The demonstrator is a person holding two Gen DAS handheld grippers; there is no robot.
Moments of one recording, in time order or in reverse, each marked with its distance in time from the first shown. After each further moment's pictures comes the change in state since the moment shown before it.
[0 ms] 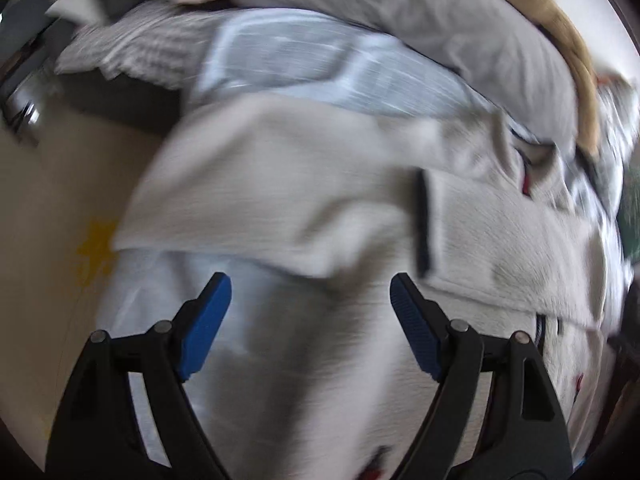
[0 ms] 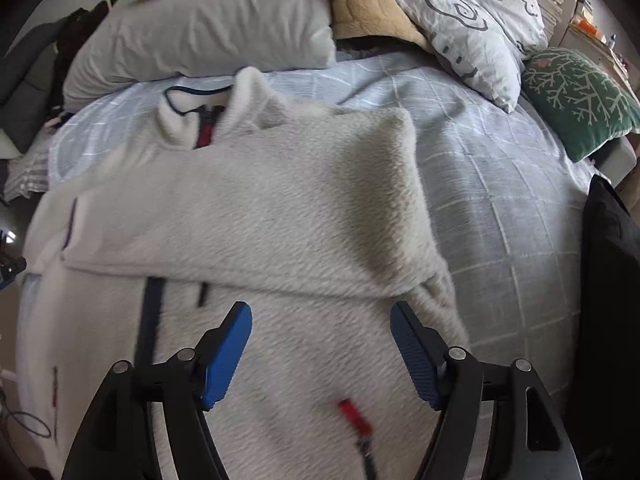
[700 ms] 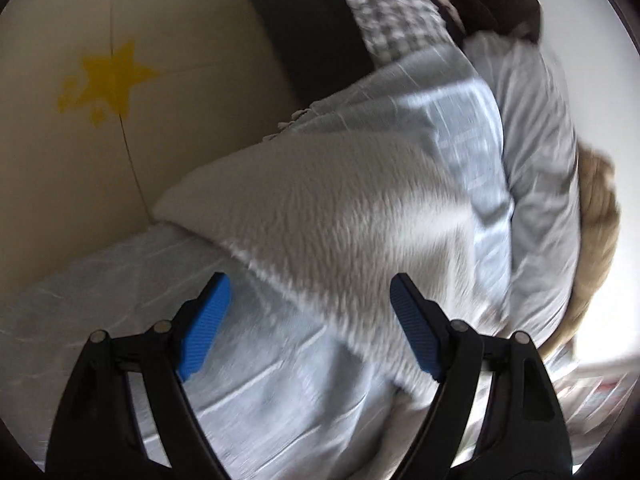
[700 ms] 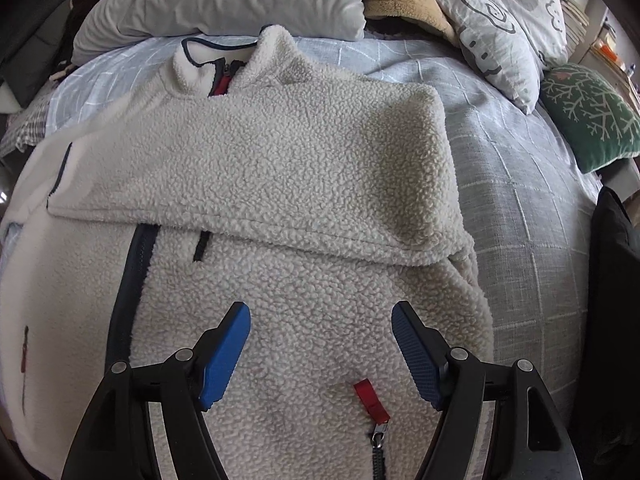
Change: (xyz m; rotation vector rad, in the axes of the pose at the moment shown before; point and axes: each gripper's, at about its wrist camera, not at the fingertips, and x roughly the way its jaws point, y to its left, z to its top) left arm 0.087 0.217 0.004 -0.835 0.082 -0.287; right arm 0.027 0.024 -0.022 -0.107 0.052 -0.059
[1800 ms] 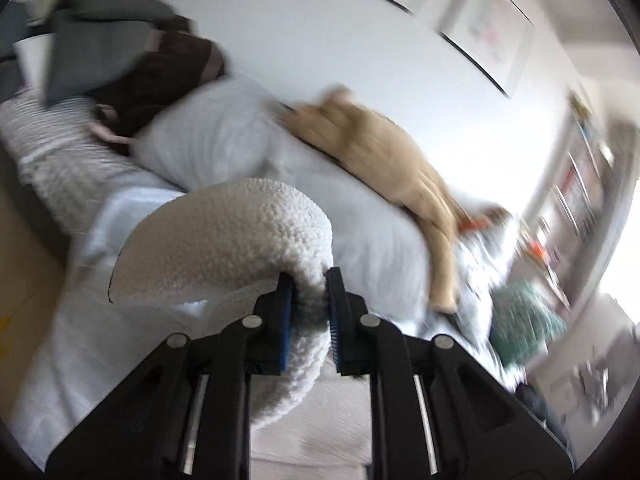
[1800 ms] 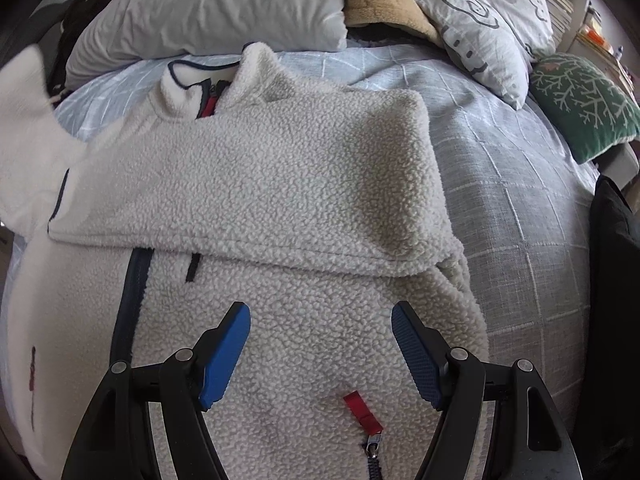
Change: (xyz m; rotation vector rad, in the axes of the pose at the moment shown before) left arm -0.096 -0.292 -0.206 0.890 -0.351 -0.423; right arm -0.002 -0.017 0.002 0.072 -0.043 0.022
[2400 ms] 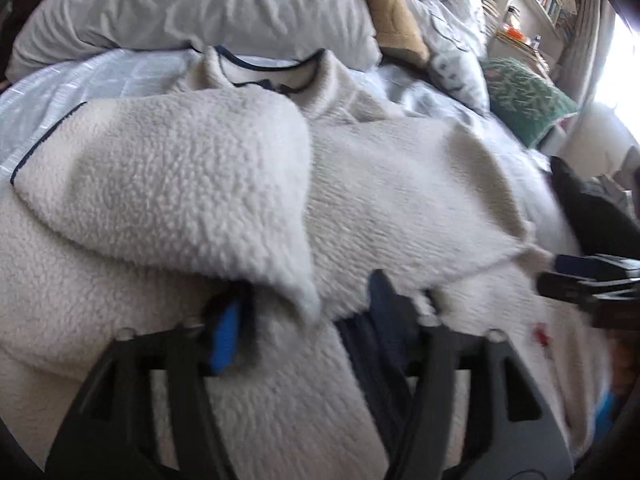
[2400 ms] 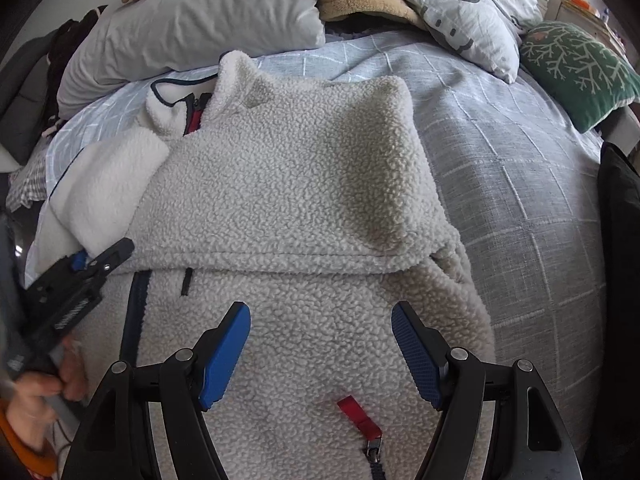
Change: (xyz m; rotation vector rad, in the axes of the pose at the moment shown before) left arm 0.103 -0.078 -0.219 0.343 0.563 -0.048; right arm 0.006 -0.018 0.000 0.091 0.010 0.065
